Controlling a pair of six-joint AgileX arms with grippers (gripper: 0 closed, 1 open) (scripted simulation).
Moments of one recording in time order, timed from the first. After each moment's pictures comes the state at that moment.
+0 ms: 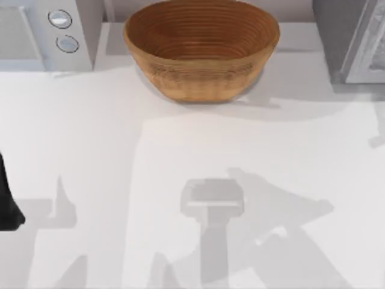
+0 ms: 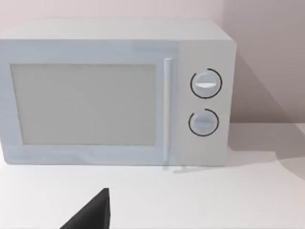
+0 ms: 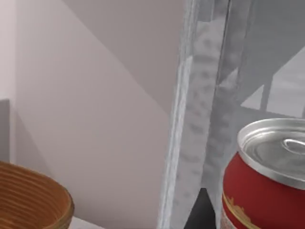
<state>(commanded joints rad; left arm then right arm) 0.00 0.00 0.00 0.00 0.00 0.00 -0.43 1.23 0.60 0.85 -0.83 0.06</state>
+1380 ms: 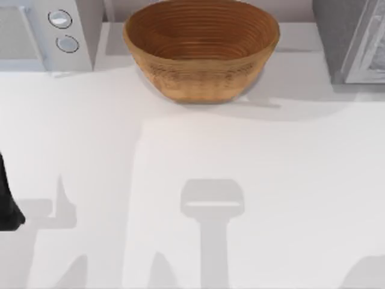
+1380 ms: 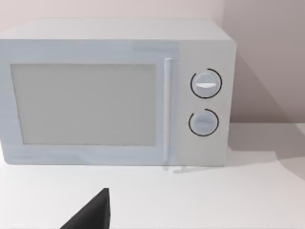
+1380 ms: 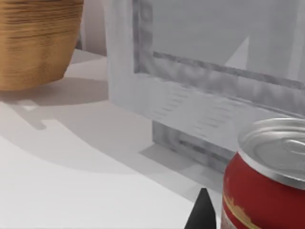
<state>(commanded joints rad) 0.00 0.00 0.00 0.00 0.00 0.00 -0.65 2.42 1.02 1.47 -1.39 0.08</state>
